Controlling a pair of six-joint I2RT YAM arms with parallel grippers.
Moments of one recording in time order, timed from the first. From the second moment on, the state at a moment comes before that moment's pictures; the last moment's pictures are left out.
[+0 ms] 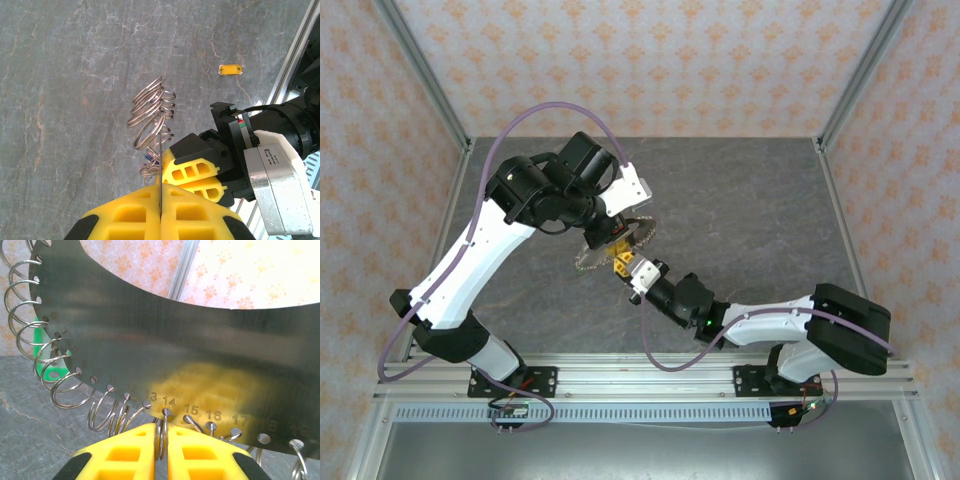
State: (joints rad) left arm -0.73 1.56 2.07 -1.51 0.16 0.28; right arm 1.18 1.39 0.50 0.96 0.32 -0.34
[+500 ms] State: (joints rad) left arm -0.73 1.56 2.07 -1.51 0.15 0.28; right arm 1.18 1.41 0.53 0.95 0.33 -0.34
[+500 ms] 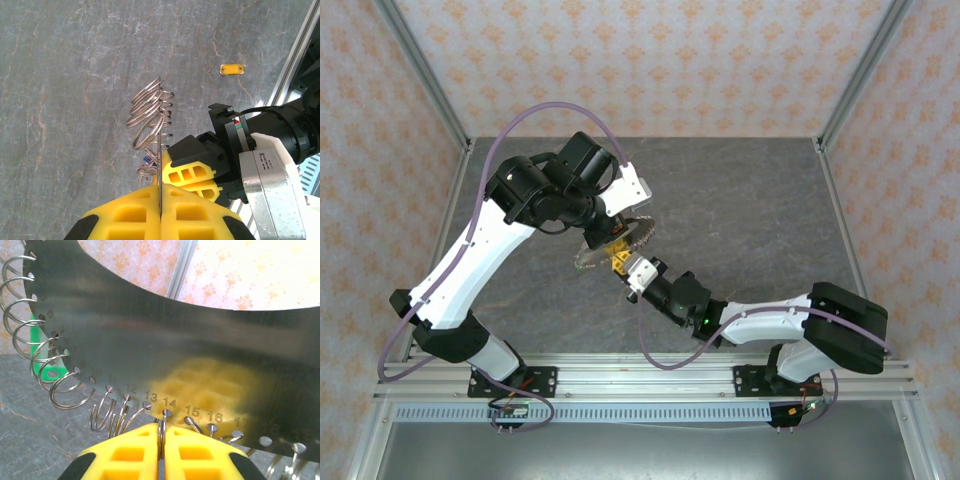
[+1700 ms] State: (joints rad) left arm -0.58 1.46 1.85 -1.31 0.25 0.11; right arm 1.13 1.33 0.52 0.80 0.29 -0.28
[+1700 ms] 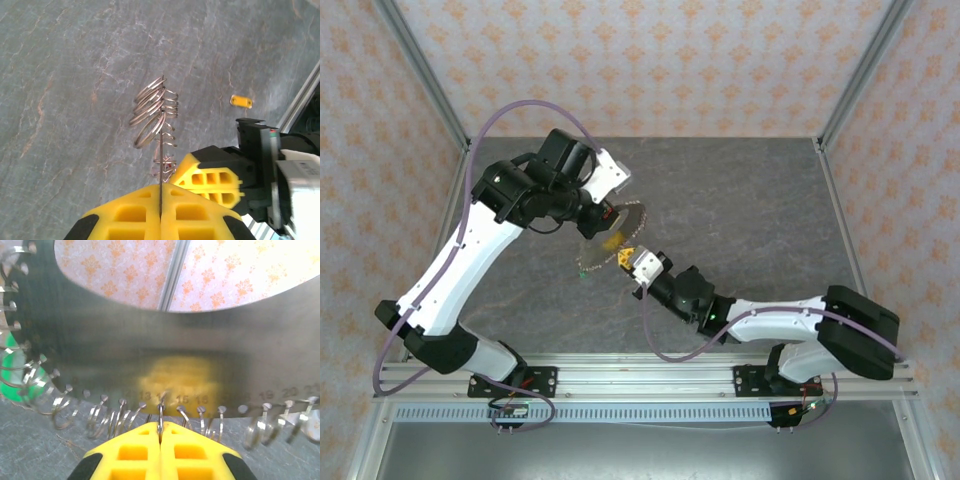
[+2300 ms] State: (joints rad) left arm -0.45 1.42 1.41 -0.91 0.48 -0.19; right arm 0.96 1.15 0.46 0.48 -0.05 -0.11
